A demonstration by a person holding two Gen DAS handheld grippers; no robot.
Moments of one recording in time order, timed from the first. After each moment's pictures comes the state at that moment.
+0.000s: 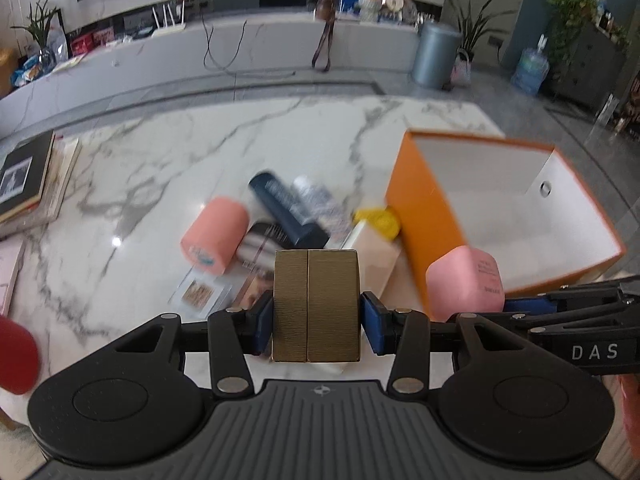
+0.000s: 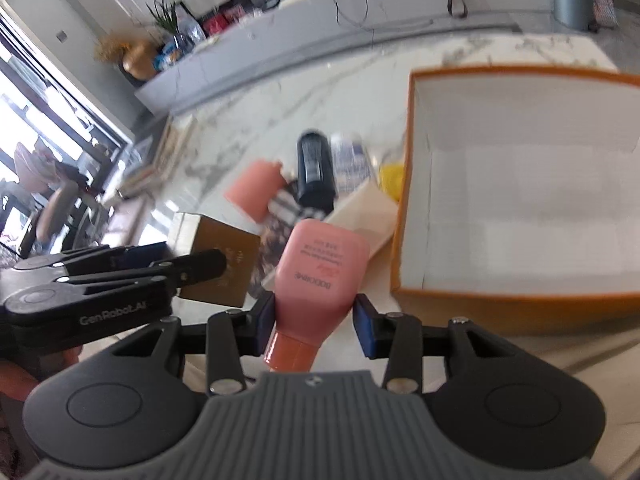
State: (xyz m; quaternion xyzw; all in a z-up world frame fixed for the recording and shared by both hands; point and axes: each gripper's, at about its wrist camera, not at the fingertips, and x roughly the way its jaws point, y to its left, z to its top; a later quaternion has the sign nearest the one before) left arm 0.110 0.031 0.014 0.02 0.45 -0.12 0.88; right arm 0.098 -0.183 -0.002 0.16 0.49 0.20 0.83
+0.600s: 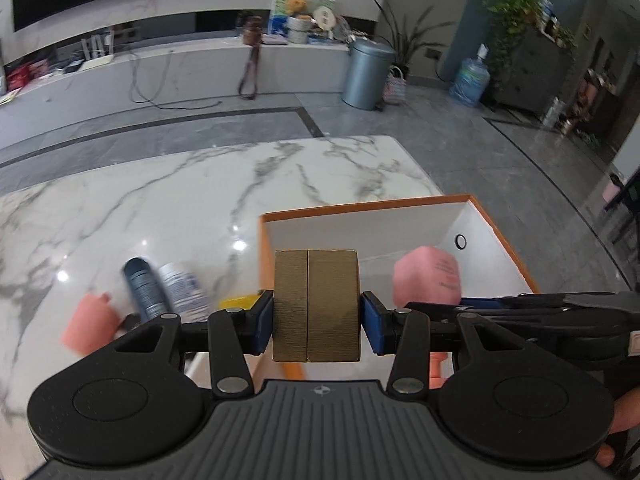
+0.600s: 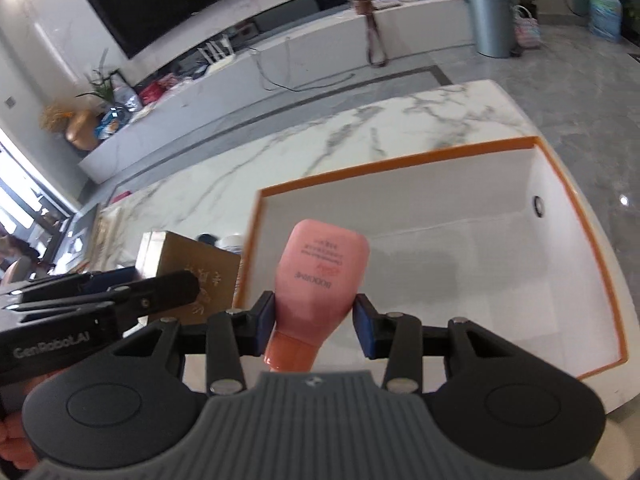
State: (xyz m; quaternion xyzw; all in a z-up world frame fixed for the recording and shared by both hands) left arm 0.174 -0.091 0.031 0.02 0.43 -0.20 0.88; right arm 0.139 -0.297 0.015 0.18 0.45 0.08 0.87
